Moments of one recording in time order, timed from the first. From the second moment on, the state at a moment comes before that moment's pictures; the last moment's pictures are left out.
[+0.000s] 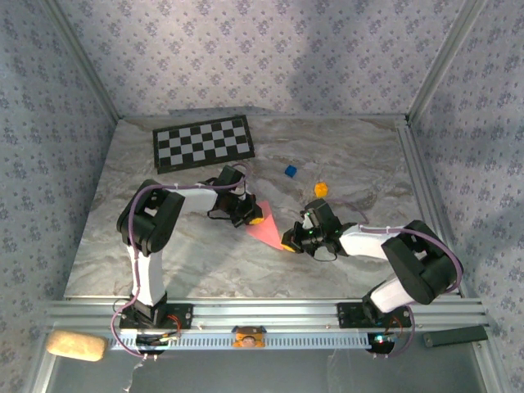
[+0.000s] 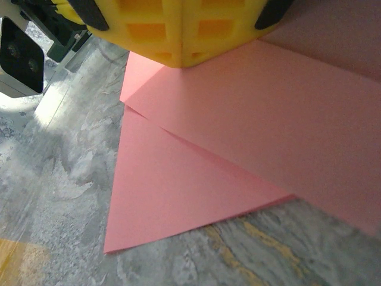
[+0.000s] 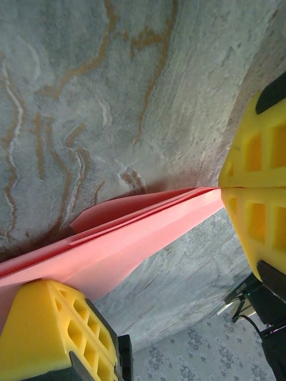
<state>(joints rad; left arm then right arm) -0.56 1.95 1.06 -0.21 0.65 -0.90 0.60 1.48 0.49 0.11 -0.52 1.08</state>
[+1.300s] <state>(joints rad) -0.41 1.25 1.00 -0.58 0.19 -0.67 0.91 1.31 1.10 -1.05 0.52 0.56</state>
